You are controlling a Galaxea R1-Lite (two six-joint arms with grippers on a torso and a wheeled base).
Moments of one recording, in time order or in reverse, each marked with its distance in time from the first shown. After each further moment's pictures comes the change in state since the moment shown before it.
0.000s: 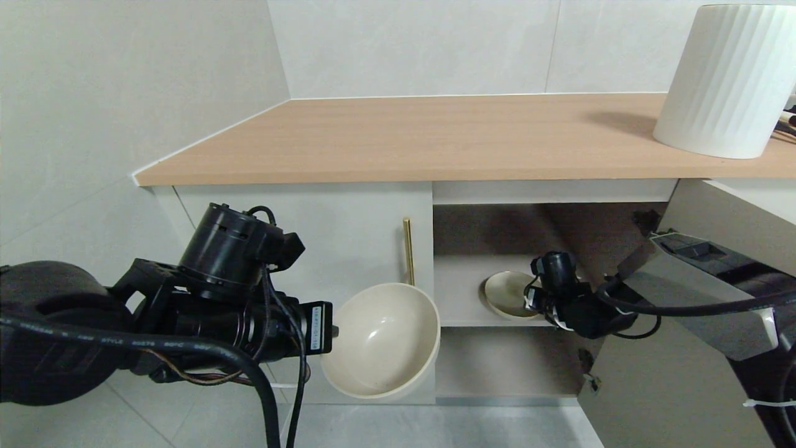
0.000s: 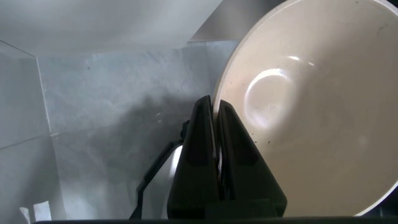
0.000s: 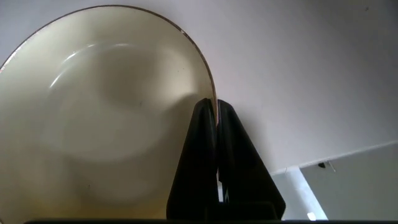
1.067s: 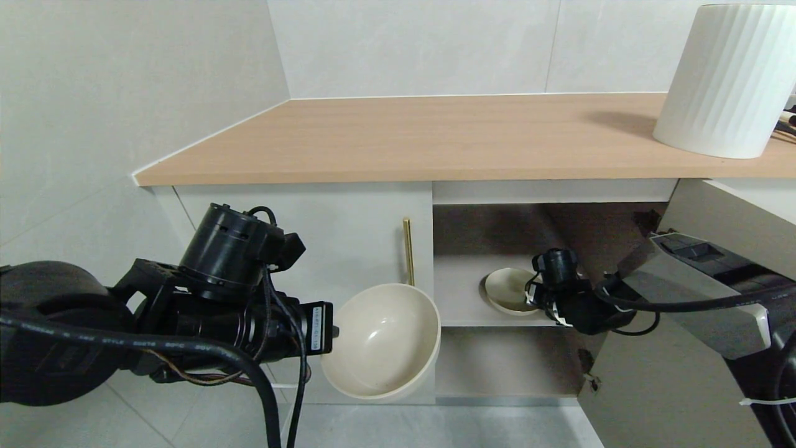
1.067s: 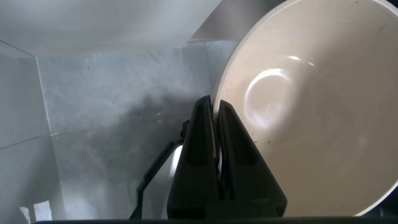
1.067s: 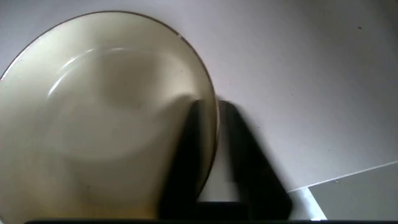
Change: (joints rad) left arm -0.001 0.001 0.000 0.000 0.000 0.000; right arm -0.007 0.017 -0.043 0.002 -0.005 0.006
